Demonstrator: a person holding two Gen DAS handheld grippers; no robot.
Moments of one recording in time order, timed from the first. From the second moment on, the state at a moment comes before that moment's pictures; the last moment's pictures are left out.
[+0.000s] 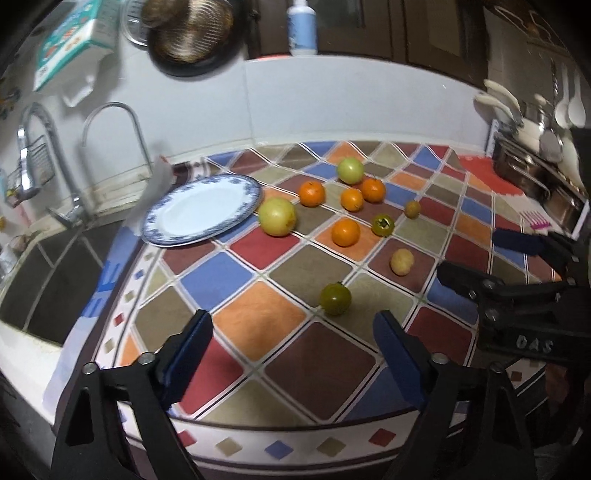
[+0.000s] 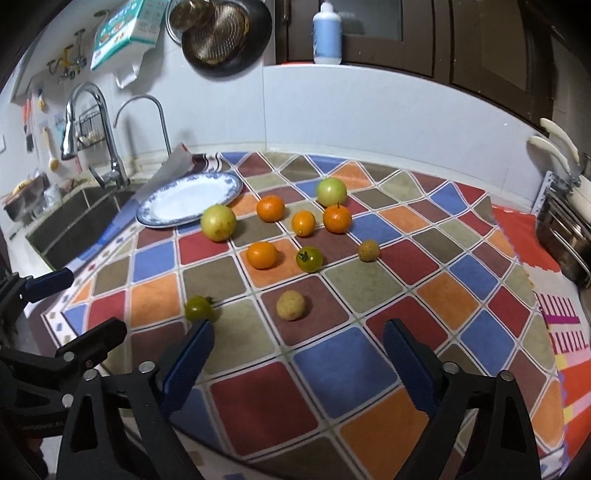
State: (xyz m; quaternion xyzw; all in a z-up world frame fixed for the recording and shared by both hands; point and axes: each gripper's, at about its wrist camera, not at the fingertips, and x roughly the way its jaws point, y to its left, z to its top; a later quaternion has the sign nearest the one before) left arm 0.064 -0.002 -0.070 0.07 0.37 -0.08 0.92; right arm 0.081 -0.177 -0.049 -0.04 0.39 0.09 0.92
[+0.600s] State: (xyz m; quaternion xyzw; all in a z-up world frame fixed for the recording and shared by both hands) left arm 0.121 -0.028 -0.112 0.08 0.42 -0.17 0.89; right arm 0.141 -0.171 -0.101 -0.07 0.45 0.17 0.87
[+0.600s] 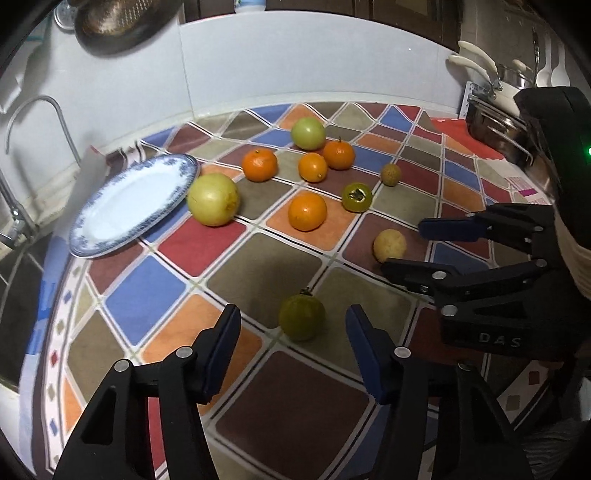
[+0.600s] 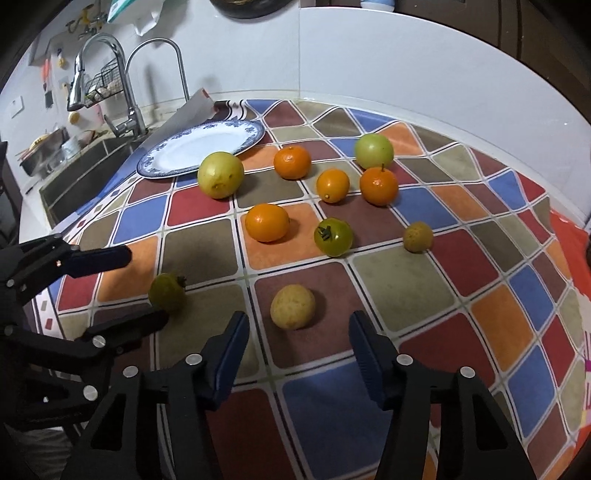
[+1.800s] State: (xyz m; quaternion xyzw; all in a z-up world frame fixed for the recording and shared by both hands) left arm 0.143 0.019 -0.074 0.03 0.40 -0.19 0.90; right arm 0.155 -0.131 -0.071 -0.02 0.44 0.18 0.88
